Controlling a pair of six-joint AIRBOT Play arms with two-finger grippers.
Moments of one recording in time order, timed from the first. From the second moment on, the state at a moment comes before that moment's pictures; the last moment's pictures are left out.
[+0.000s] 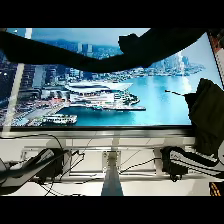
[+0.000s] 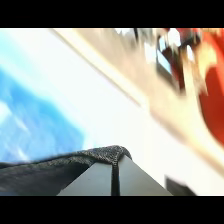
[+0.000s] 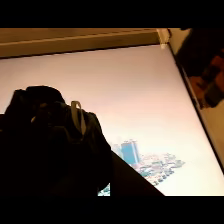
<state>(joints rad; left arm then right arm) 0.55 -1.09 1.25 0.58 -0.70 -1.24 -0.24 -1.26 1.86 -1.61 1.06 1.54</state>
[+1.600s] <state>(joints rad) 0.56 -1.21 1.03 1.76 -1.07 -1.39 -0.27 -0.68 0.70 -1.40 1.17 1.37</state>
